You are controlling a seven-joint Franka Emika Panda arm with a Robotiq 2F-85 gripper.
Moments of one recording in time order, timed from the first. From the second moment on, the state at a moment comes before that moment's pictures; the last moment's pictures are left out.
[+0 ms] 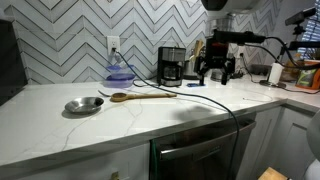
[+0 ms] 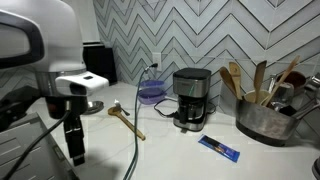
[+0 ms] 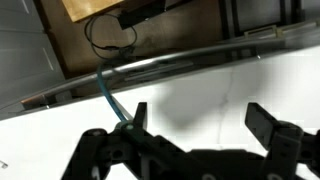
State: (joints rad) arm -0.19 -0.57 -0.07 -2.54 -0.05 1.91 0.14
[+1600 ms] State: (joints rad) arm -0.14 0.20 -0.11 -1.67 0.81 1.99 0.24
